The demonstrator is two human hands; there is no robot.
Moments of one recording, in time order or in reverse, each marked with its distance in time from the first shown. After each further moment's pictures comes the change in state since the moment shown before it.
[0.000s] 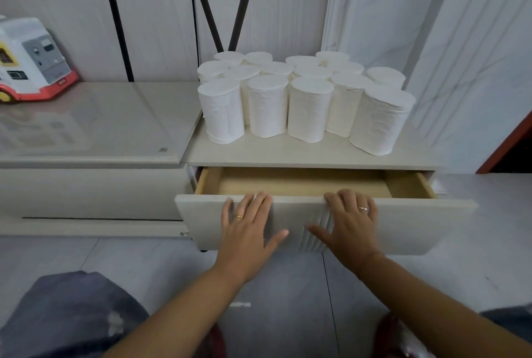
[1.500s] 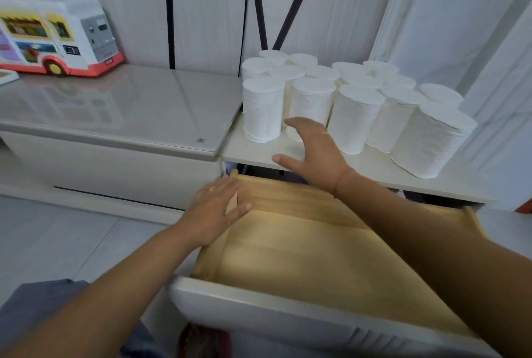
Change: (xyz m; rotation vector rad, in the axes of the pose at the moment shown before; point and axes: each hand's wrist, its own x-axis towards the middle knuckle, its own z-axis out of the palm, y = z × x) left_hand 0.007 -0.109 -0.053 -0.223 -0.192 -0.163; right_hand 0.132 -0.113 -0.044 0.446 -0.086 -0.370
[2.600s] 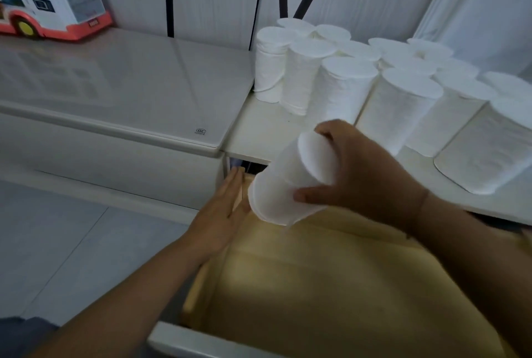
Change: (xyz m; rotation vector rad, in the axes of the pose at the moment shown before) left_hand 0.037 -0.030 0.042 -0.536 0.039 -0.141; right_hand 0.003 -0.006 -0.011 -0.032 -0.158 0.003
